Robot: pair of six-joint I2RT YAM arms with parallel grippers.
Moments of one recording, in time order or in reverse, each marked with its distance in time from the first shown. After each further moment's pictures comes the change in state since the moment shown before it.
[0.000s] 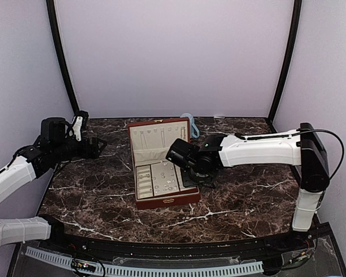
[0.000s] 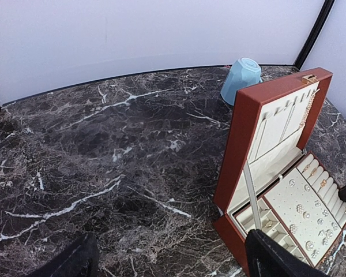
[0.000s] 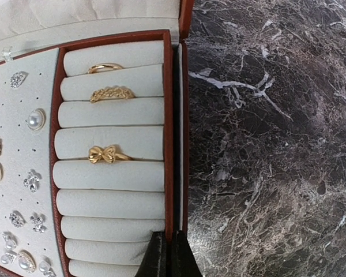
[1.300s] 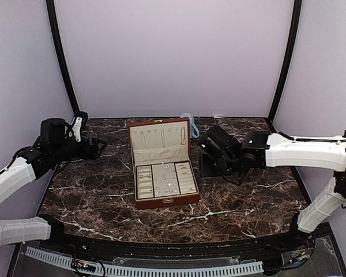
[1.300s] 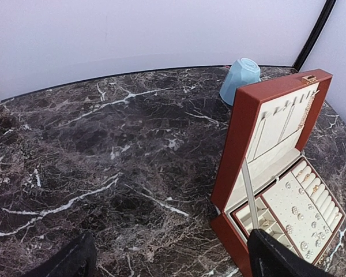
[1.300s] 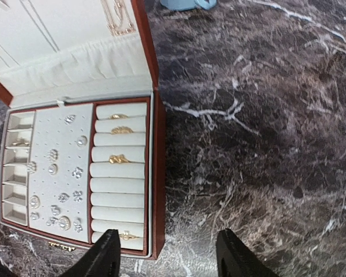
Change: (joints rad) left arm 0.000 -0.012 -0.011 0.000 -0.004 -0.013; right arm -0.035 -0.348 -0.256 0.166 0.015 -0.033
